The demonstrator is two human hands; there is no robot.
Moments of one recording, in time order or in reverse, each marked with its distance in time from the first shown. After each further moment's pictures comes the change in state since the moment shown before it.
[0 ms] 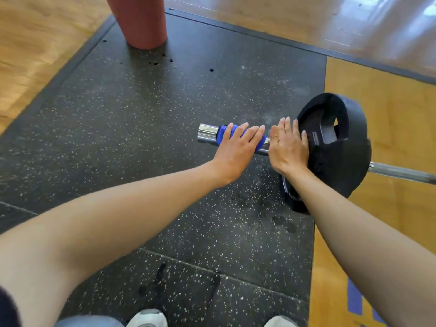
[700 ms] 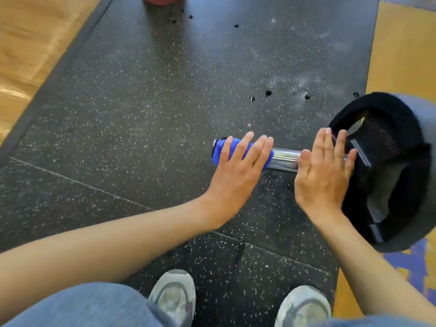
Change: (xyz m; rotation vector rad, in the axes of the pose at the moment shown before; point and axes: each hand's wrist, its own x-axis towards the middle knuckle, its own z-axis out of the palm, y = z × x) left_hand -0.142 0.020 0.028 0.038 0.177 -0.043; right_hand -0.144 0.008 0.035 -0.009 0.207 -0.037
